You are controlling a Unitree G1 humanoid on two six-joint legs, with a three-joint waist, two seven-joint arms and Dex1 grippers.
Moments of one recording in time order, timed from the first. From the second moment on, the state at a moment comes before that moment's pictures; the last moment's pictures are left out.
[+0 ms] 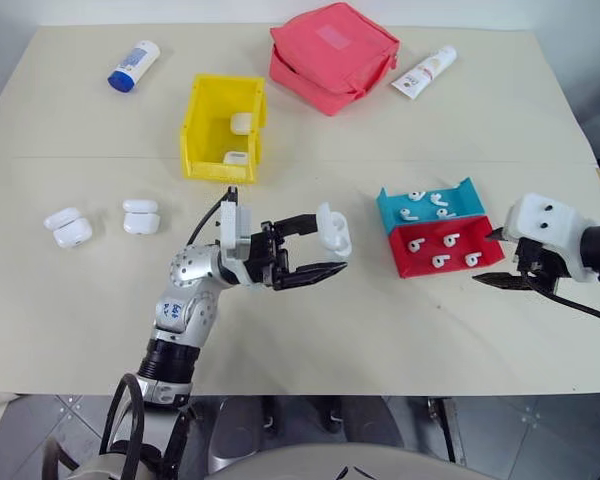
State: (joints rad) left arm -0.37 0.22 -0.12 0.01 -0.56 0.01 -1.14; right arm -0.28 -1.26 0.00 -0.23 0.22 0.55 1.18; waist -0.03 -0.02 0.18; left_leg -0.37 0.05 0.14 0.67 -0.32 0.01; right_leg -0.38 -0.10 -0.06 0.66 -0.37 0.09
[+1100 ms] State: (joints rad) left arm -0.26 0.24 -0.13 -0.07 -0.55 -0.01 -1.12; right arm -0.64 -1.07 0.40 -0.10 -0.10 0.49 1.31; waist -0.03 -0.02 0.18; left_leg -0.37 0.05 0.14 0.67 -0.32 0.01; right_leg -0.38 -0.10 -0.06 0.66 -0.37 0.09
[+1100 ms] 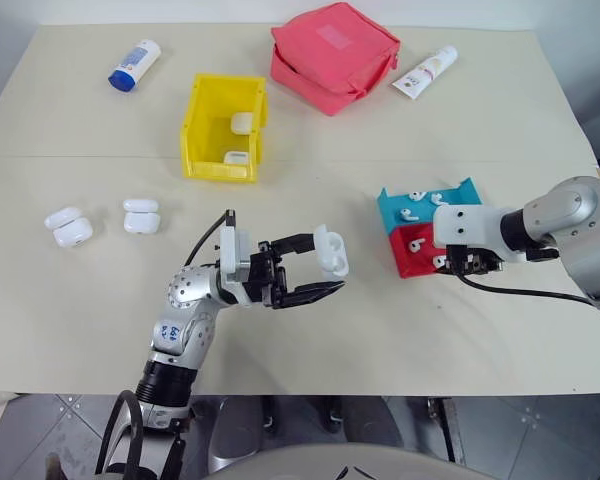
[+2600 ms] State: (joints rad) left arm -0.23 0.27 -0.13 -0.13 -0.55 0.02 -1.09; right arm -0.67 -1.02 0.40 0.01 -0.21 0.35 1.38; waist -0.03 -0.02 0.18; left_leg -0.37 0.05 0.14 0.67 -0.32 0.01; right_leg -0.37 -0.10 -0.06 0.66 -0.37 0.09
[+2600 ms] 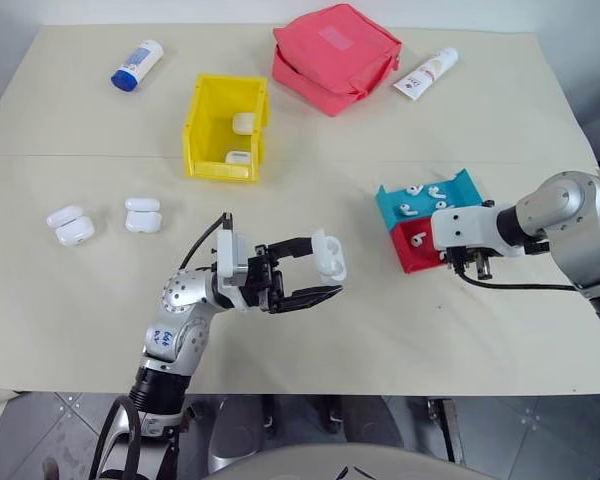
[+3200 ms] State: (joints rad) left arm -0.29 0.28 -0.08 -0.05 -0.60 0.03 -1.18; right arm -0.48 -0.79 -0.14 -0.34 0.38 0.88 1.25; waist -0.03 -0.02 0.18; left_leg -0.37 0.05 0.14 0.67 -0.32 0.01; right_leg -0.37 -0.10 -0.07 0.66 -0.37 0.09
